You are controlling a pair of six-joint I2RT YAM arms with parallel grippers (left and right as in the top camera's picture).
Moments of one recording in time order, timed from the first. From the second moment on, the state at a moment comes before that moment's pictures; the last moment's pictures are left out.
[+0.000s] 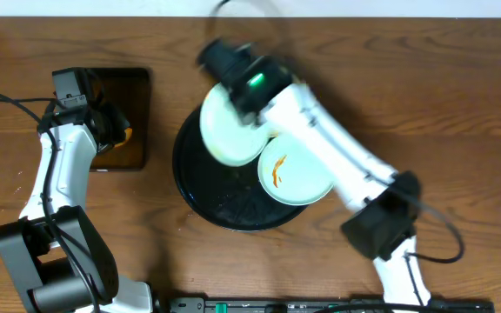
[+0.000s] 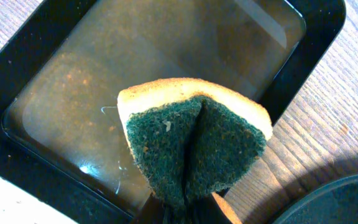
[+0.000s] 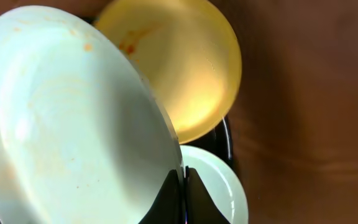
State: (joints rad) left arm 0.26 1.68 1.19 -0.62 0.00 -0.43; right arm 0.69 2.19 2.28 -1.33 0.34 0.30
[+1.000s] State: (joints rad) left arm 0.26 1.68 1.19 -0.62 0.00 -0.43; right arm -0.20 2.18 1.76 -0.99 -0.13 0.31
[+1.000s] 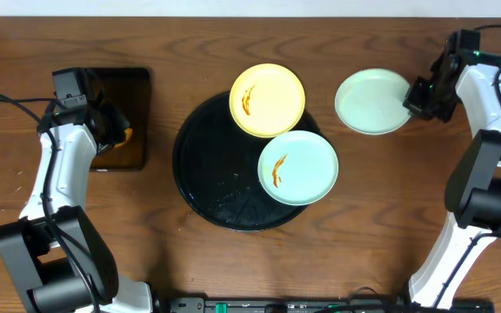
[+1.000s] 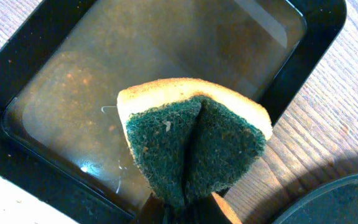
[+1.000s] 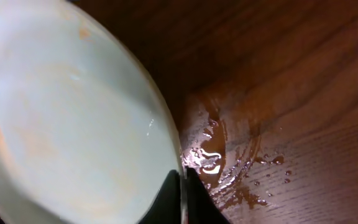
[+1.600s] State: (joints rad) left arm 0.26 1.68 1.19 -0.62 0.00 -0.43; right arm 0.06 1.99 1.90 -1.09 -0.39 0.17
